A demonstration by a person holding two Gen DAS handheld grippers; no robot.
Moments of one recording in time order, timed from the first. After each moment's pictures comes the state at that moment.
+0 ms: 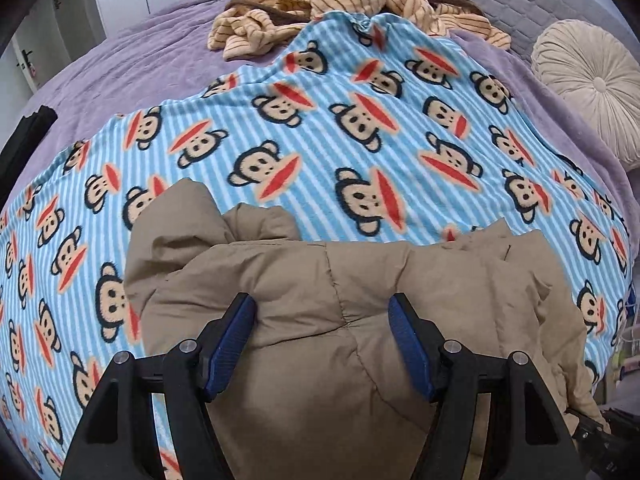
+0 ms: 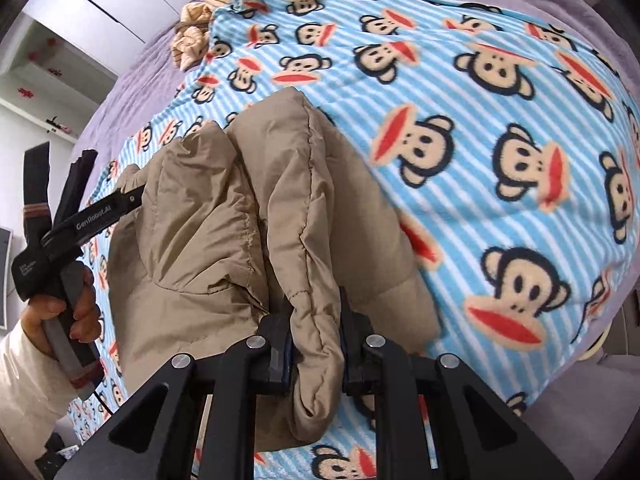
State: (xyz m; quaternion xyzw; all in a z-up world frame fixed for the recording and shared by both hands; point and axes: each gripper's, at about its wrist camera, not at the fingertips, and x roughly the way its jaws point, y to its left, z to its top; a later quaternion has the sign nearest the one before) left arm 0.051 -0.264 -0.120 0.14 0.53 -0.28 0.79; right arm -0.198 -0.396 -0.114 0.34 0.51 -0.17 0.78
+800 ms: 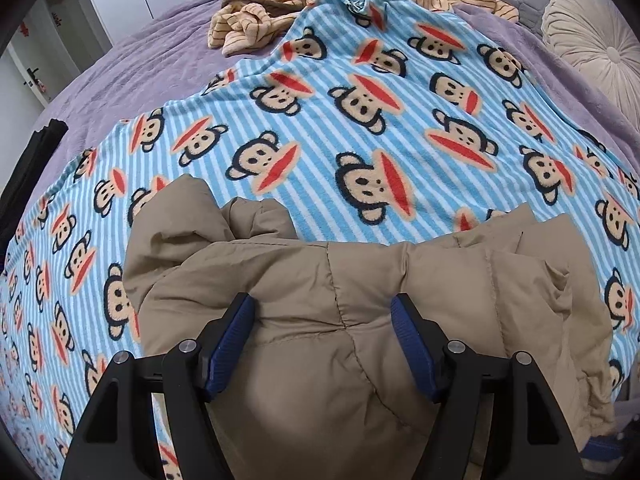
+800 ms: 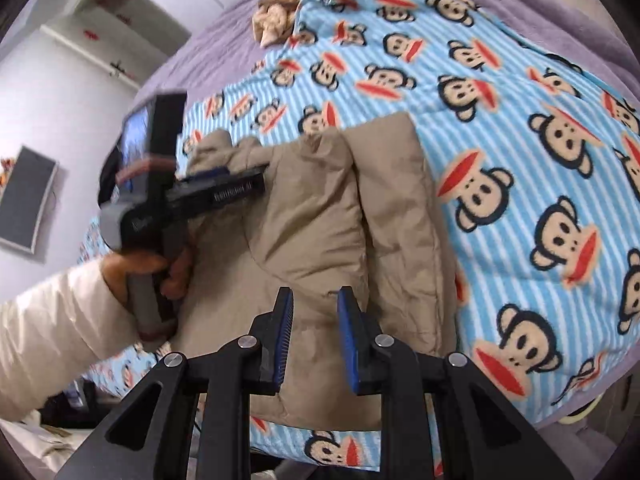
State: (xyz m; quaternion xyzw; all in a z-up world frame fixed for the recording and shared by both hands) left arm 0.041 -0.281 -0.126 0.18 0.53 -0.24 0.79; right arm -0.183 -0.387 -0.085 0.27 0.54 -0.03 0.80
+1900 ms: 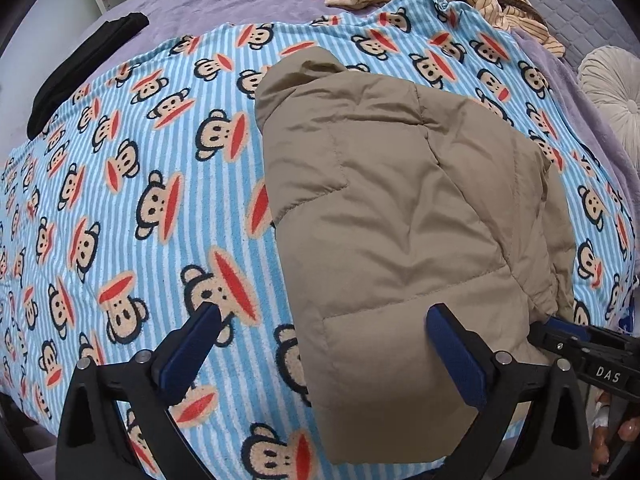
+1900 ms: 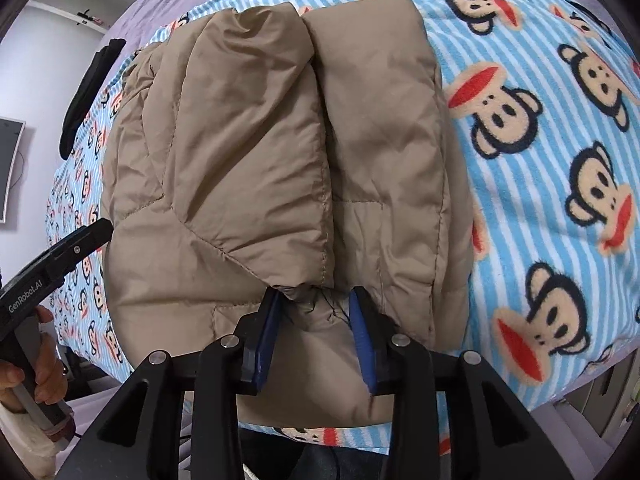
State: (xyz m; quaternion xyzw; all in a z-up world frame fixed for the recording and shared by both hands) left arm -0.051 -0.148 -0.088 0.10 0.60 -0.16 0.78; right arm -0.165 -0.372 -0.144 0.26 0.63 -0.03 0.73
